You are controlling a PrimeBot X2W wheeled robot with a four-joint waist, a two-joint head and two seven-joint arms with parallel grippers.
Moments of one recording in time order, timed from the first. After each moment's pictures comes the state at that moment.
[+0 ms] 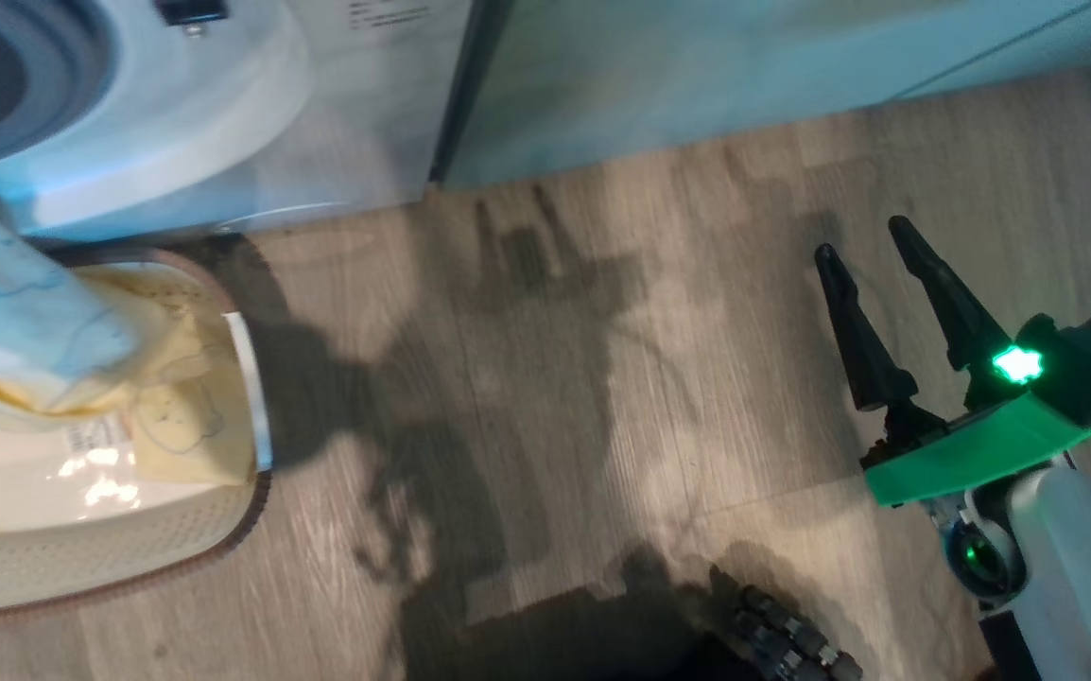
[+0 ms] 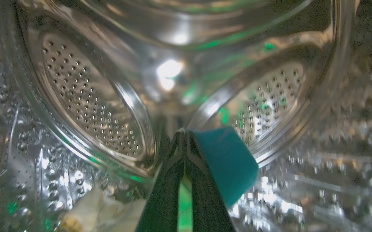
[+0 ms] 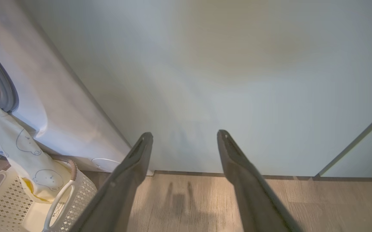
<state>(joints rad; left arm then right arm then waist) -1.40 0.61 -0.21 0.94 -0.53 -0.12 -0.25 -0.37 -0.12 0.30 0.17 0.37 0.13 -0.26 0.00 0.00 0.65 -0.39</state>
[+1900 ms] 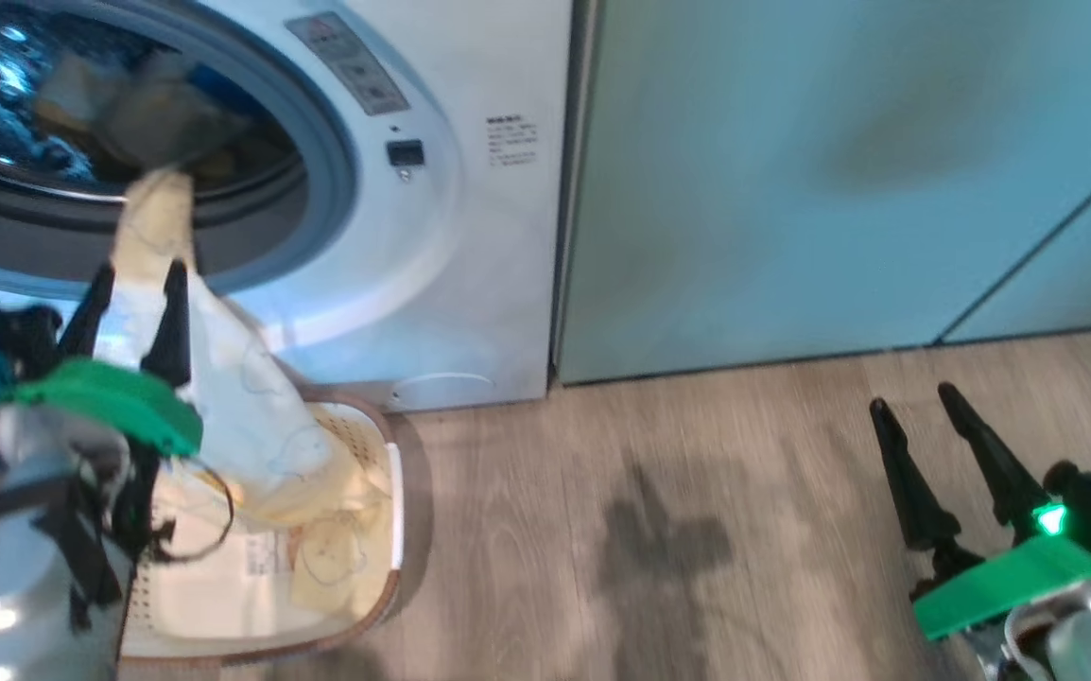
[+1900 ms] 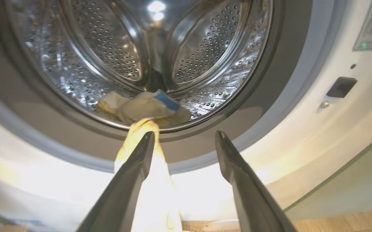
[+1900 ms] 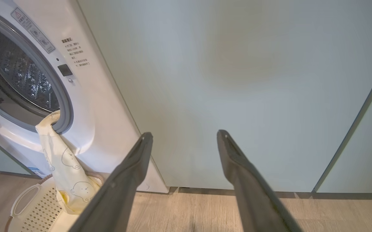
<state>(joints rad) -0.48 0.32 0.01 0.62 -0.40 -0.12 -0.26 -0.14 -0.18 0.23 0.21 0.36 0.13 -0.26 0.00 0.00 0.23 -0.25</state>
